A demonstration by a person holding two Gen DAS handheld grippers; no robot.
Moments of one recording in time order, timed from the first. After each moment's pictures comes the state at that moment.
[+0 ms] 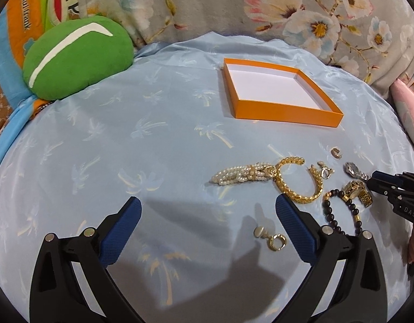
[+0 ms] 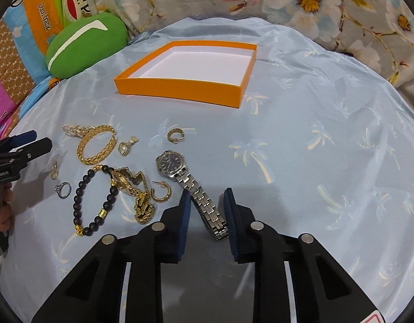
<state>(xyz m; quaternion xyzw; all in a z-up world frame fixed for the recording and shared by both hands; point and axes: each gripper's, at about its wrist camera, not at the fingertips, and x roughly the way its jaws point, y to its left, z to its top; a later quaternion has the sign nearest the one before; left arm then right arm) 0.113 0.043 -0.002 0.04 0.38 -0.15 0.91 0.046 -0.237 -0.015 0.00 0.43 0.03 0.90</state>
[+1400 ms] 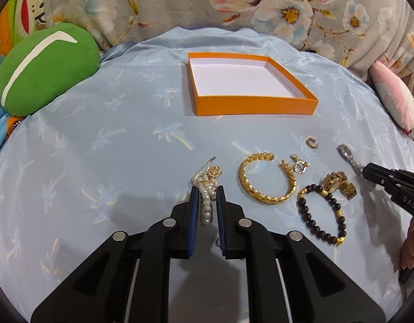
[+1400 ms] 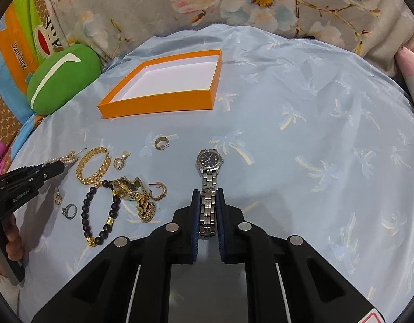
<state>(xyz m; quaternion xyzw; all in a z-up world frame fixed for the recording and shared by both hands) 0.115 0.015 0.001 0.06 0.39 -0.21 0.89 0.025 -0.246 -0.007 0.08 0.40 -0.04 0.91</state>
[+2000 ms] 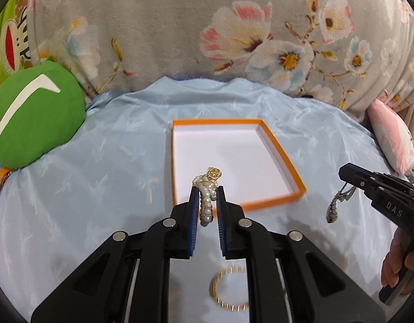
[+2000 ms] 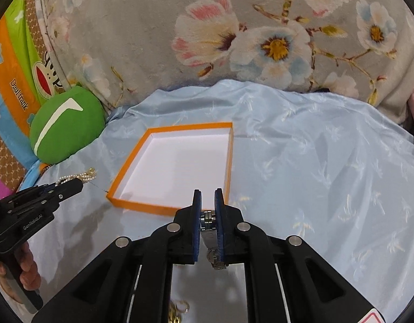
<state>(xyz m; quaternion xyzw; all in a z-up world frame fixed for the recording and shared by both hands) 0.198 -0.038 0.080 0.04 0.34 -0.23 0.91 0.133 -0.255 0.085 0.08 0.33 -0.03 0.94</state>
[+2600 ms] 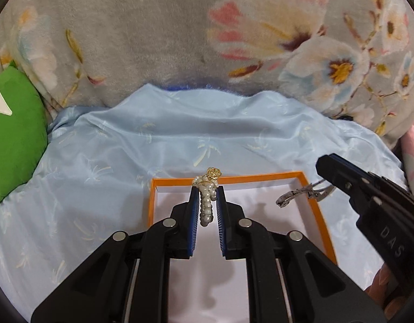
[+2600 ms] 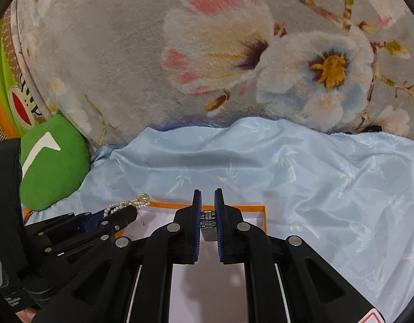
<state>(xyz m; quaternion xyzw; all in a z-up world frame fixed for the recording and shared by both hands) 0.365 -0.114 0.046 0.03 0.38 -0.20 0.90 0.306 -0.264 0.065 0.10 0.31 -0.02 0.94</state>
